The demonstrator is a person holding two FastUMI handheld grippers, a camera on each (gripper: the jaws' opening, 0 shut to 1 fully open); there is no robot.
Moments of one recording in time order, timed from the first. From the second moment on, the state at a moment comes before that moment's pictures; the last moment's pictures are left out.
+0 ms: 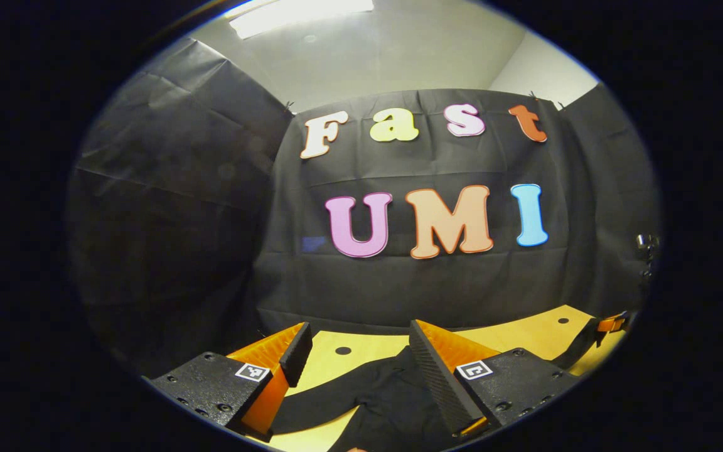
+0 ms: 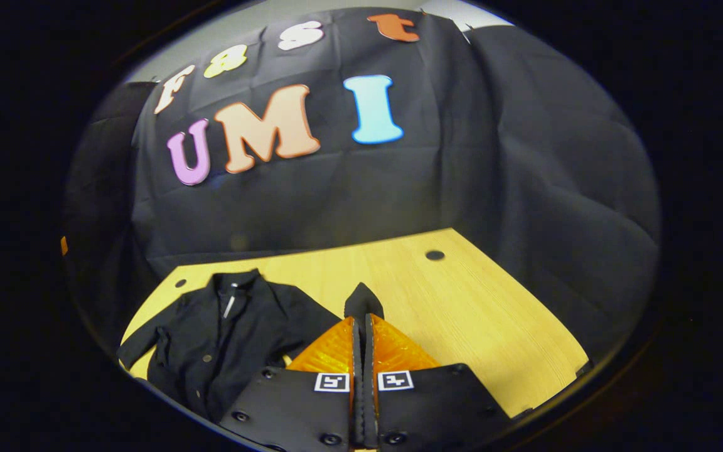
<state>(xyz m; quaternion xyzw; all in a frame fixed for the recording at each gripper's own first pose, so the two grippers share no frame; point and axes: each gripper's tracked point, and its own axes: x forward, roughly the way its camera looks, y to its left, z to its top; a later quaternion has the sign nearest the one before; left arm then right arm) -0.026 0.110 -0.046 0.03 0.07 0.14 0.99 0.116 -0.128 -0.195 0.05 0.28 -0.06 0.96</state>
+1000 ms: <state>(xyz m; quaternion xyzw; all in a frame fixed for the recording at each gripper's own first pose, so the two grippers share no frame) -0.067 0.294 -0.095 0.02 0.11 0.16 0.98 0.178 0.174 -0.196 -0.02 0.24 0.08 0.97</state>
